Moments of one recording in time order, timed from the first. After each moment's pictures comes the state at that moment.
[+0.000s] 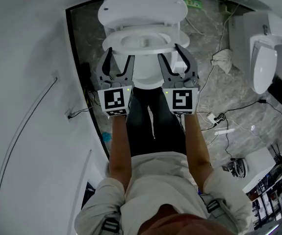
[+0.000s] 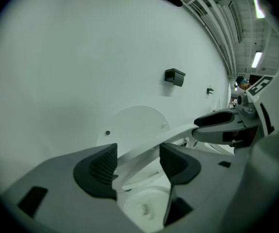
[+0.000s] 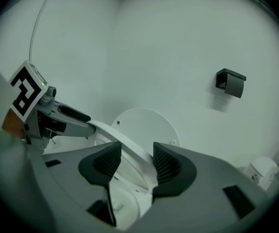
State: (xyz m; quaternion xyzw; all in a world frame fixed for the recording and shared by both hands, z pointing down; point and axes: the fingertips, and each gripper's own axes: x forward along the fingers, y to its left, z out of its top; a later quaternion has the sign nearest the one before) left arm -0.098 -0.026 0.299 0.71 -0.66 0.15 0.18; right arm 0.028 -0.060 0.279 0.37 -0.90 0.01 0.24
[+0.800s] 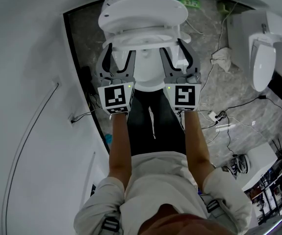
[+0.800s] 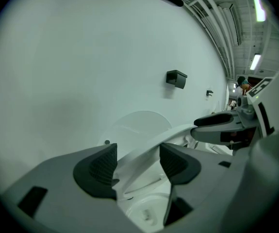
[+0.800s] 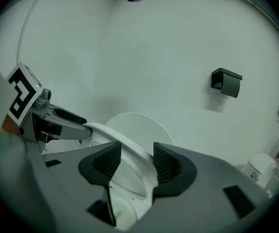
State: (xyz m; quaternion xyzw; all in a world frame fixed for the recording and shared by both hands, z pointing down) left arm -0.112 -0.067 0.290 0.72 -0.65 0.14 0.18; right arm 0.017 -0.100 0.272 0.41 -0.88 0.03 0.22
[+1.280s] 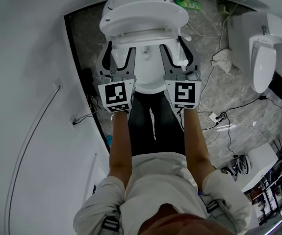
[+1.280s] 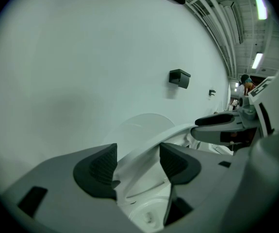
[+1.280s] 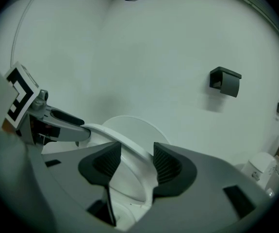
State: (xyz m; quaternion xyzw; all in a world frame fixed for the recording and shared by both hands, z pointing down) left arm -0.118 -0.090 0.286 0.72 -0.65 0.15 0.17; right arm 0.011 -0.126 0.267 0.42 -0.88 0.04 0.21
